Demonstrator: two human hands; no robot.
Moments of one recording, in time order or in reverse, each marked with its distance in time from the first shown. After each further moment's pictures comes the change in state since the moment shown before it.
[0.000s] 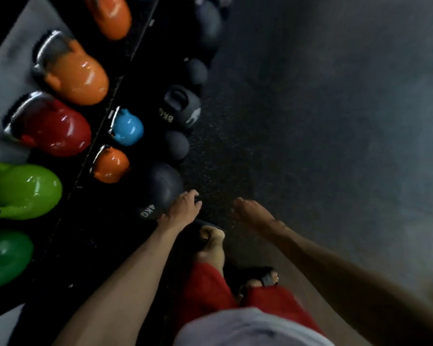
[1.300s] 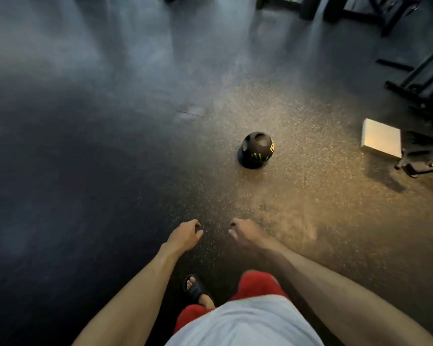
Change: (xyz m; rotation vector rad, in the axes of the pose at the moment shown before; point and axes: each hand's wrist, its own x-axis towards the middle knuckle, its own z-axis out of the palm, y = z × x) left_hand -0.093 0.816 0.465 0.970 -0.665 1.086; right_hand -0.462 0.645 -0.029 0.924 0.780 0.991
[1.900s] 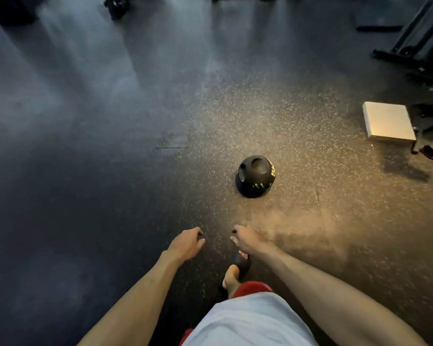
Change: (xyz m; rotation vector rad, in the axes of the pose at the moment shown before) left_hand 0.310 0.098 -0.210 0.260 -0.158 0.095; right_hand 0.298 0.026 -0.180 0.204 0.032 0.181
